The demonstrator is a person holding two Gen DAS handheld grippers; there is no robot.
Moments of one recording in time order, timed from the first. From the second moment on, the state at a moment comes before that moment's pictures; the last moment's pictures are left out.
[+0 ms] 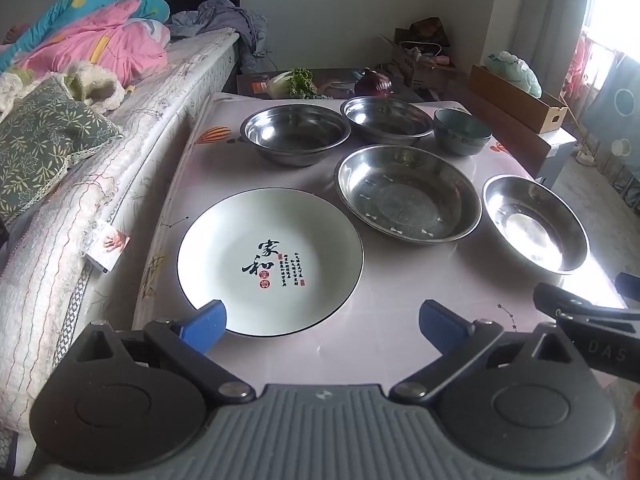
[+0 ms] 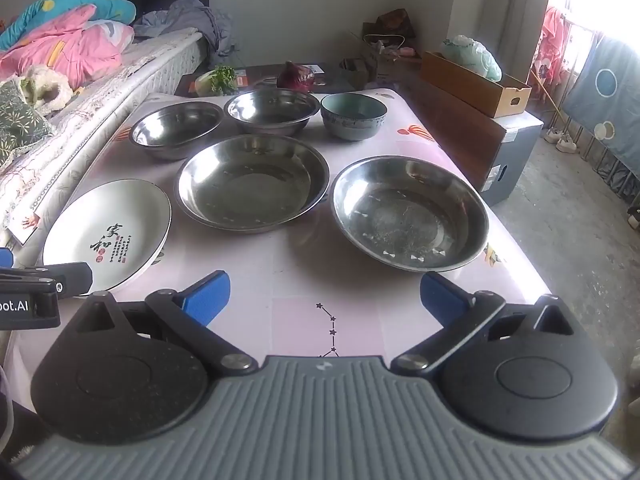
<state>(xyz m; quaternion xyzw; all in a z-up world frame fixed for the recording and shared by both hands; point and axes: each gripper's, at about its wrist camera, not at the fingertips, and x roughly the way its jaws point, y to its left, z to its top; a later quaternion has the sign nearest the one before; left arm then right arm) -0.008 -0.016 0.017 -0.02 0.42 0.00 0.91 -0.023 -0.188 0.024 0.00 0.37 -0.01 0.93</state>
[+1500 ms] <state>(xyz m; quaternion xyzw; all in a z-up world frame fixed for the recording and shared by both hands) -0.001 -0.015 0.007 -0.03 0.44 0.00 0.90 -0.016 -0.187 0.017 0.00 0.38 -0.02 0.93</state>
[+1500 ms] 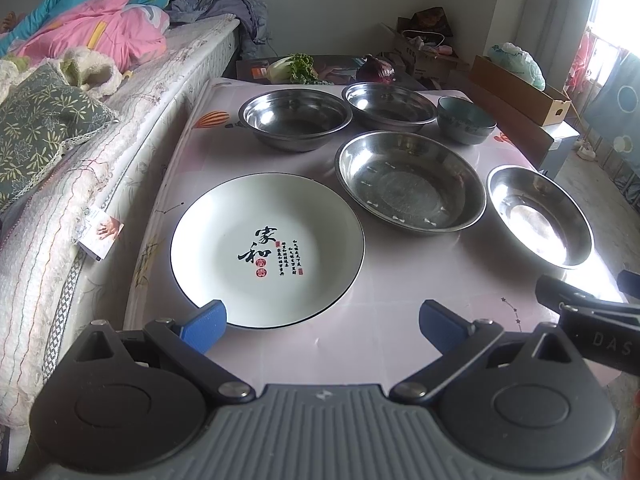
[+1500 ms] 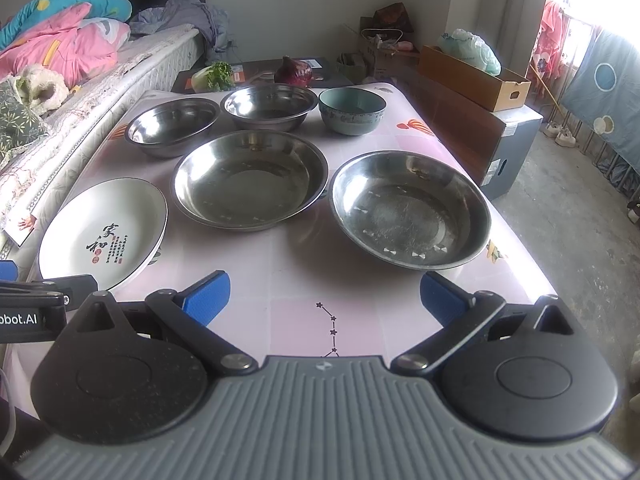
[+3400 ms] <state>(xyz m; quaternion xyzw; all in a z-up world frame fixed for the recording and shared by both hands) 0.251 0.107 0.026 0.00 0.38 0.07 0.92 0.257 -0.126 0.031 0.09 0.30 0.19 0.93</state>
